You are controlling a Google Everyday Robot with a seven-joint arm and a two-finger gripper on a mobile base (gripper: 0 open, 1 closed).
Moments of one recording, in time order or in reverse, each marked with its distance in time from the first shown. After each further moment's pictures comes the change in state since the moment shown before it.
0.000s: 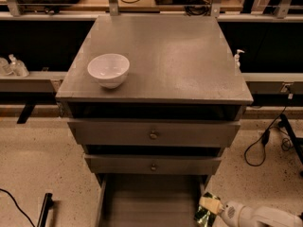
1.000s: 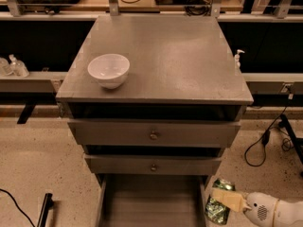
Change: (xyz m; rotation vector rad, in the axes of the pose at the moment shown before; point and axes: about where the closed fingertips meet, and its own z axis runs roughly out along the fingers) arm 0.033 -0.120 -0.136 0.275 0.057 -0.307
